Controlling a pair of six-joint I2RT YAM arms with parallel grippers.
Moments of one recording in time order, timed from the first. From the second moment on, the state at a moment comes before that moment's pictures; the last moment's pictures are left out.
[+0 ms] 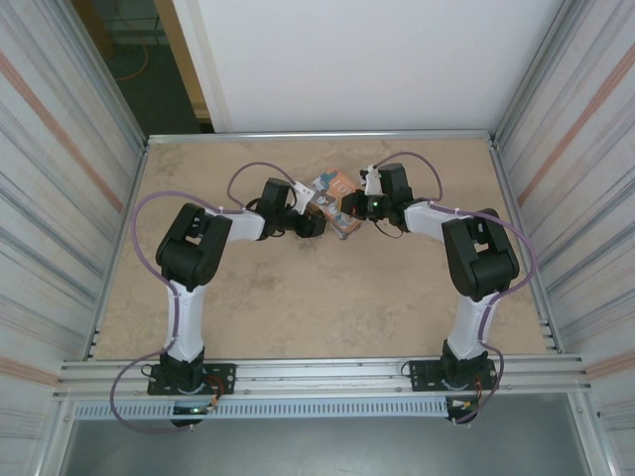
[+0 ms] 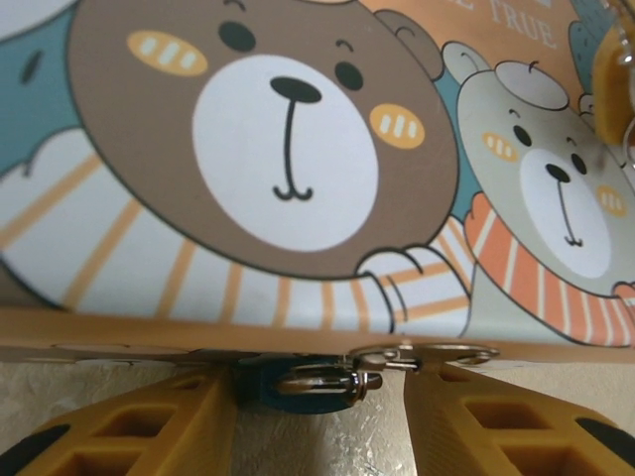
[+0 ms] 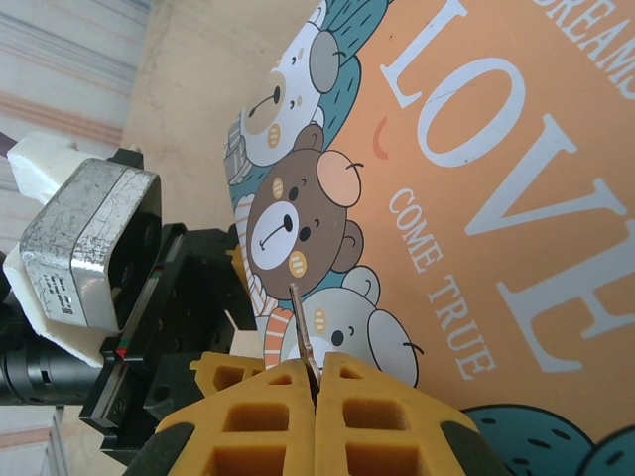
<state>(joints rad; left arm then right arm) -0.46 2.10 1.20 0.17 0.56 -0.04 0.34 1.90 1.12 0.10 -0.59 0.59</state>
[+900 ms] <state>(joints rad) -0.51 2.10 1.20 0.17 0.40 -0.04 0.34 1.90 1.12 0.11 -0.57 0.59</state>
